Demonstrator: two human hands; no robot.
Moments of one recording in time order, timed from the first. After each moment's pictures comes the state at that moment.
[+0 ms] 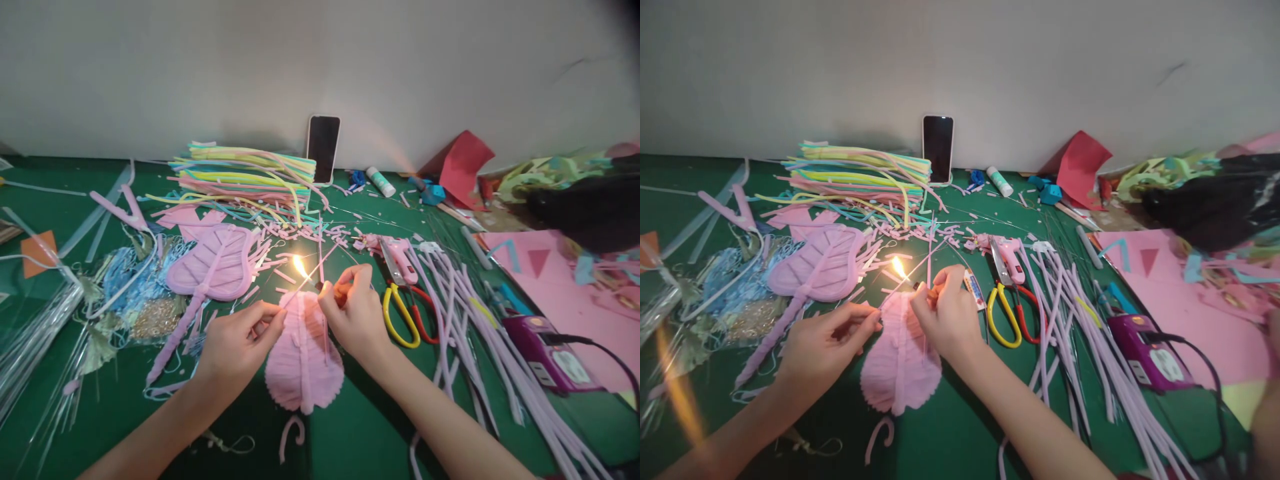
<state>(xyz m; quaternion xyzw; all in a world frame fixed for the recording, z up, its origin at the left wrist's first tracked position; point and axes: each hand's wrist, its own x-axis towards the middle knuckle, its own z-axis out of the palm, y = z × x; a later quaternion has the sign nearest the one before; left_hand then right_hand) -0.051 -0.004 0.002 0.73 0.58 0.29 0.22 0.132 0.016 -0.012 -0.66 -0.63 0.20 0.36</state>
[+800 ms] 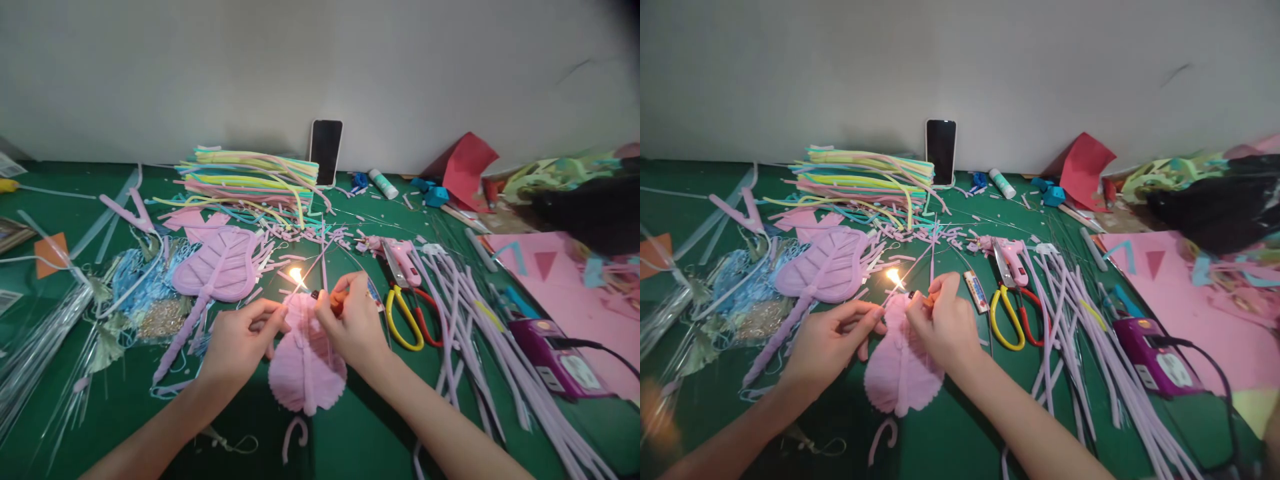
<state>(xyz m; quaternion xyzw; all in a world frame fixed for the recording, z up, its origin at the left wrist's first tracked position) -0.050 0.001 0.002 0.59 0.61 0.30 0.44 0.125 0.009 -0.011 -0.64 -0.63 0.25 0.36</state>
